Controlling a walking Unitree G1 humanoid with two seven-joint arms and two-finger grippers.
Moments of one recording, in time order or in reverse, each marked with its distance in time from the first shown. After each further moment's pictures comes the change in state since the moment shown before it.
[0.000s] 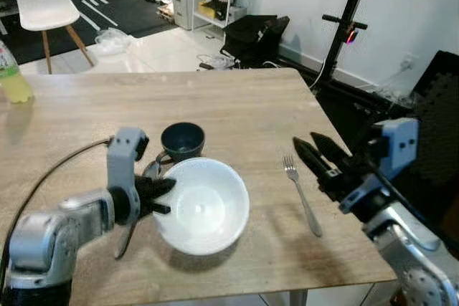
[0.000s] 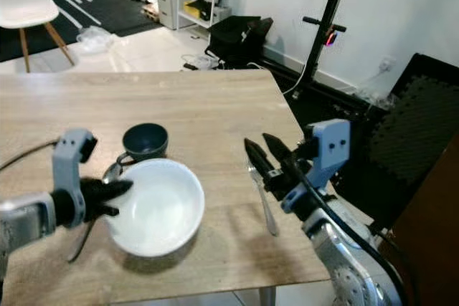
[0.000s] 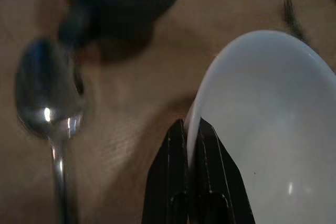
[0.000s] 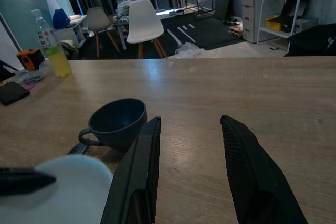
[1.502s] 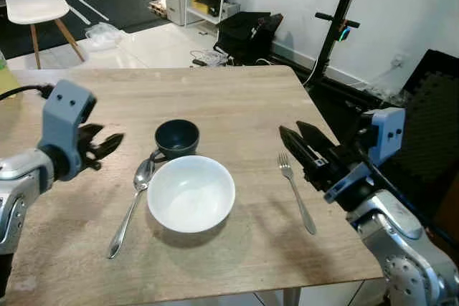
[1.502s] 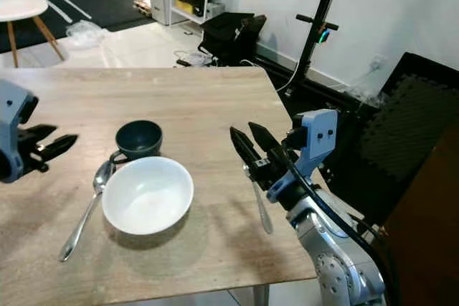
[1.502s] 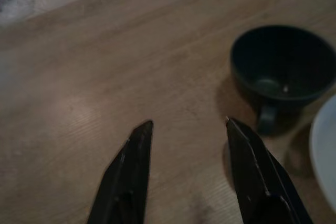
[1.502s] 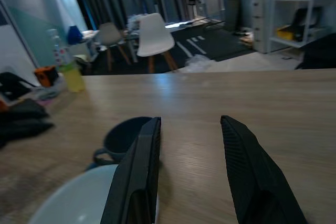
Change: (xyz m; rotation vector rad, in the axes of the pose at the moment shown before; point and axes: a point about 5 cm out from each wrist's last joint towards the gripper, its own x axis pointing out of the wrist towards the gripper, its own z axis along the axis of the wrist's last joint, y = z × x) left arm -0.040 0.071 0.066 0.403 -0.187 0.224; right arm 0.020 0.017 0.002 0.067 -0.067 0.057
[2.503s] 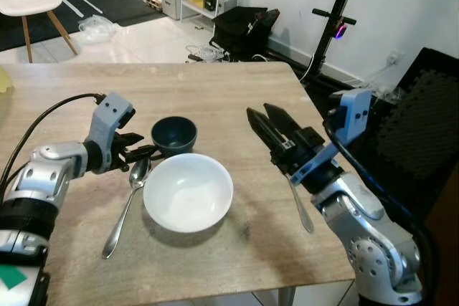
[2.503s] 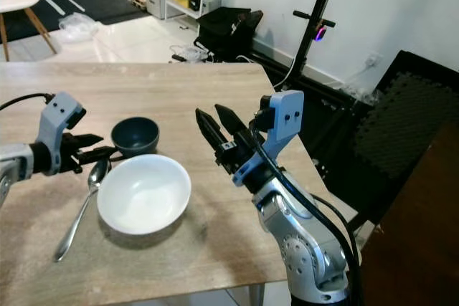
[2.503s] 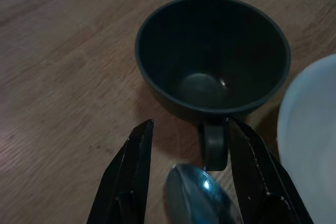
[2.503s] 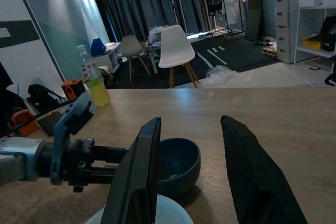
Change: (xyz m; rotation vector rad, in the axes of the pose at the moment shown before) left arm 0.067 -0.004 -0.003 0.084 0.028 -0.296; right arm 0.030 0.030 0.007 0.049 -0.064 0.093
